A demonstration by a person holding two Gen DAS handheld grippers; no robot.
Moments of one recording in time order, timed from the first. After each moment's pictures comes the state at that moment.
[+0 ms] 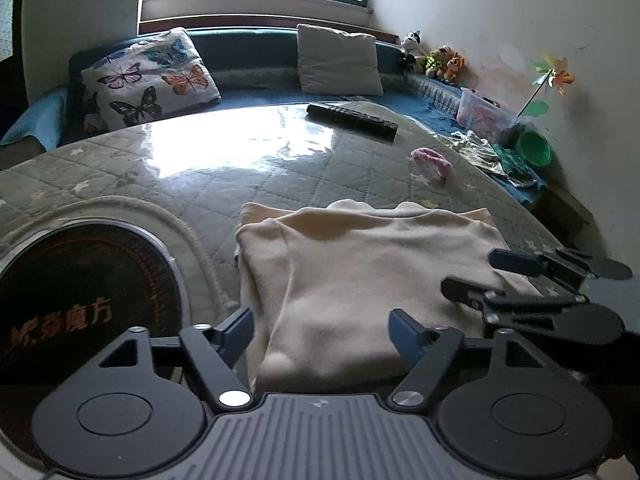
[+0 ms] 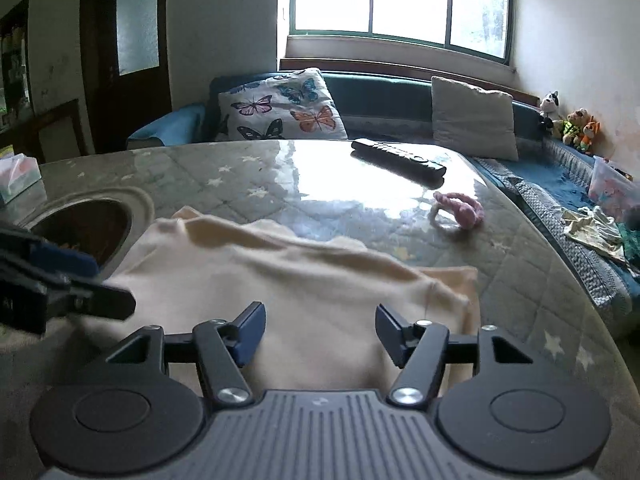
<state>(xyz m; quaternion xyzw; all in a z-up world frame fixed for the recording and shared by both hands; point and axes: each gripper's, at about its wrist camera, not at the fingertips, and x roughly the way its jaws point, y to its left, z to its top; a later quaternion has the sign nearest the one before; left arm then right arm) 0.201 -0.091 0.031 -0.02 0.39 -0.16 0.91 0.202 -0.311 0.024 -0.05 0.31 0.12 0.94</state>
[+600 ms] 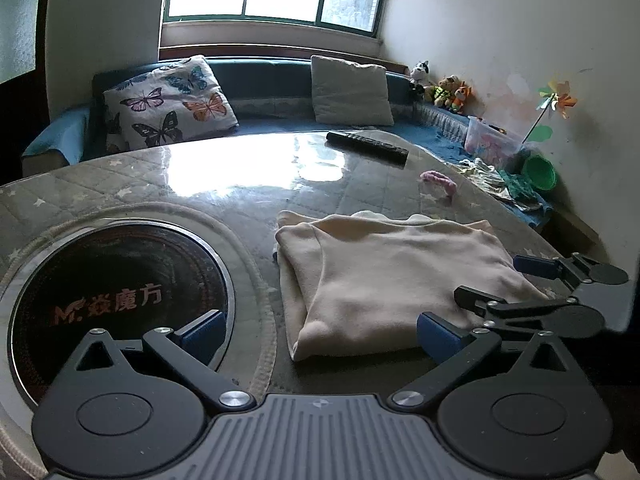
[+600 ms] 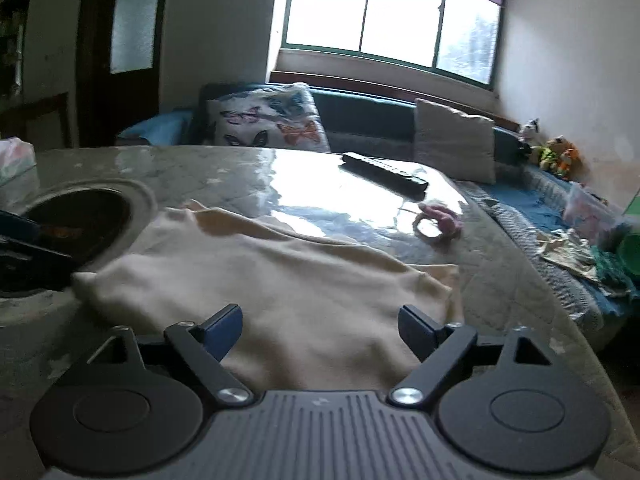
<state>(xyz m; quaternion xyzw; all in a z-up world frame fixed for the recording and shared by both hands) 0.157 -0.063 0.039 -0.03 0.35 -0.15 0.93 0.178 -0.298 0.022 -0.09 0.29 0.07 0.95</state>
